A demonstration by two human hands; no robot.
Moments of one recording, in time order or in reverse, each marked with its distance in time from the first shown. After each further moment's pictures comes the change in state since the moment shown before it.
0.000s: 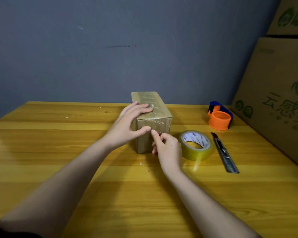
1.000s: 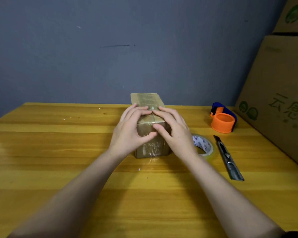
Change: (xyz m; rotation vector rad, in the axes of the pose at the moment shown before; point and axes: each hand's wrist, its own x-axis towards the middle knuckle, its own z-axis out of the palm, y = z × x) left_hand 0.002 0.017 0.022 0.125 0.217 -0.060; right_hand 0.059 -0.006 -0.035 -0.260 -0.150 -0.644
